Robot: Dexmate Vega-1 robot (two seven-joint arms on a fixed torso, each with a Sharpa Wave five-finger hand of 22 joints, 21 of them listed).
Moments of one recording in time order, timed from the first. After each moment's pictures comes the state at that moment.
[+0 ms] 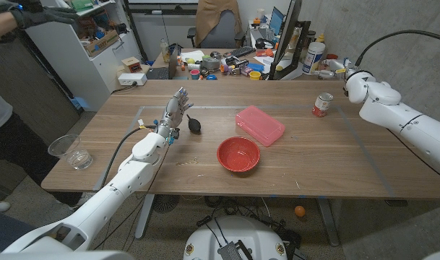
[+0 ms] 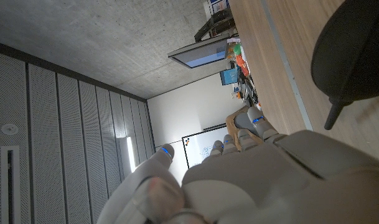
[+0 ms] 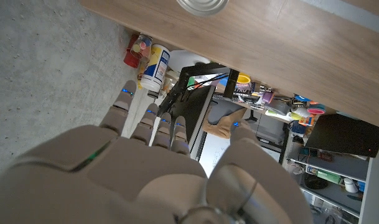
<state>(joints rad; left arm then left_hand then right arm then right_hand) 0.89 0.53 0.39 -1.40 -0.62 -0.29 0.00 0.05 0.09 0.42 0.18 0.28 -0.17 0.06 0.19 0.18 -0.17 0.00 0.20 0.17 -0.17 0.02 0.20 0.18 -0.17 0.04 0.75 0.19 -0.45 -0.93 -0.66 -1.52 -0.48 -0.43 0.09 0.24 0.03 0.30 -0.07 0.18 0.10 -0.02 0.19 0.20 0.08 -0.02 0.20 0.20 0.13 0.01 0.18 0.18 0.25 0.21 0.26 0.19</state>
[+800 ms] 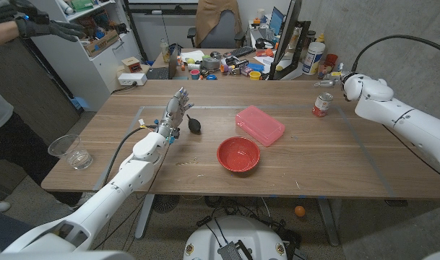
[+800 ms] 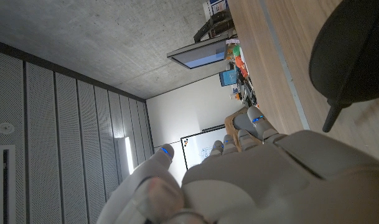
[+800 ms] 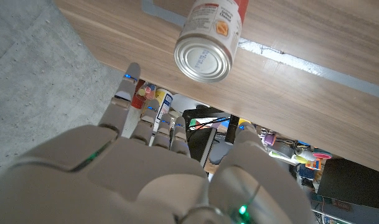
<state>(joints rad) 0.86 0.51 0.39 -1.37 -0.62 -0.29 -0.02 0.05 0.09 0.42 0.18 0.28 -0.17 0.06 0.19 0.18 -0.17 0.00 0.20 0.17 -0.17 0.02 0.20 0.18 -0.17 0.04 0.75 0.19 -0.36 -0.91 -0.76 -1.44 -0.52 -0.50 0.29 0.22 -0.01 0.27 -0.06 0.19 0.09 -0.01 0.19 0.20 0.06 0.01 0.20 0.20 0.19 0.02 0.19 0.18 0.47 0.21 0.30 0.18</state>
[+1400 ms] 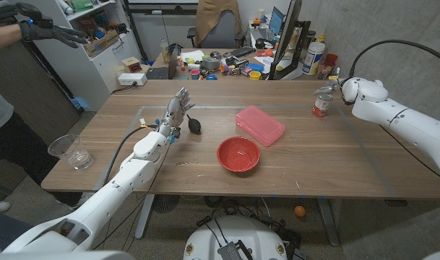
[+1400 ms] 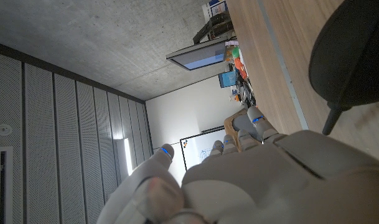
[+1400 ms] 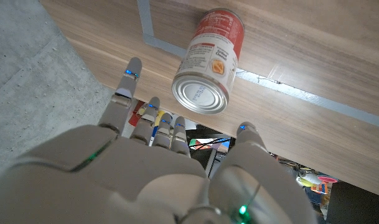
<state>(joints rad) 0.86 0.51 0.40 -1.36 -0.62 -0.28 -0.03 0.05 0.09 0.42 0.18 0.28 -0.17 0.06 0.19 0.18 -0.17 0.00 0.20 0.17 -0.17 0.02 0.20 0.18 -0.17 0.04 0.75 0.19 -0.32 -0.89 -0.81 -1.38 -0.54 -0.52 0.37 0.22 -0.01 0.25 -0.06 0.19 0.10 0.00 0.20 0.20 0.07 0.03 0.22 0.20 0.24 0.01 0.19 0.18 0.56 0.20 0.31 0.18</state>
